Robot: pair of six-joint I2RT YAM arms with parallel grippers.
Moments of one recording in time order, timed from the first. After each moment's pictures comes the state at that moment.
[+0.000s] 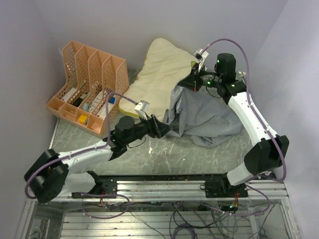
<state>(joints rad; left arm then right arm) -0.78 1.18 0.52 0.61 0.20 -0.72 0.27 1.56 1.52 -0.34 -0.81 -0.06</state>
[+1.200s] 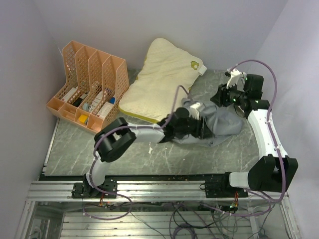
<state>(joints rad) -1.01 2.00 1.28 0.58 0.38 -0.71 -0.06 1.34 1.22 -0.46 -0.63 -0.22</state>
